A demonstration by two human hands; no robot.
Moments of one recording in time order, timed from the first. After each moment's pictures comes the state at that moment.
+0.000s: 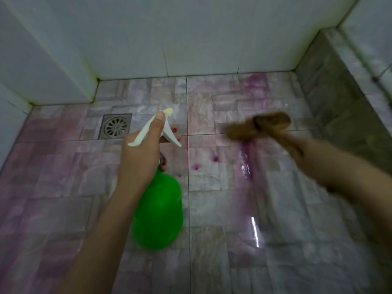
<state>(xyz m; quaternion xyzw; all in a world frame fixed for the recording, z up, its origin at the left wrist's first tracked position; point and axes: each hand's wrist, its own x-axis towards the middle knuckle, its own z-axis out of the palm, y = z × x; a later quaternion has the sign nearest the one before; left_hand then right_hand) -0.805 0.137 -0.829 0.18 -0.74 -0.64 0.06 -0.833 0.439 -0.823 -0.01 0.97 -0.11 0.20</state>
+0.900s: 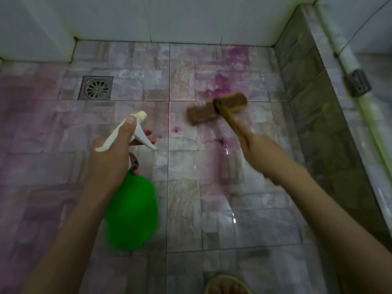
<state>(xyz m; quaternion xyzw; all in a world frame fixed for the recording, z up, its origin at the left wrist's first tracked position) -0.711 0.135 -0.833 0.19 -0.74 -0.65 0.02 -0.756 0.413 -0.842 -0.07 0.97 -0.14 0.19</state>
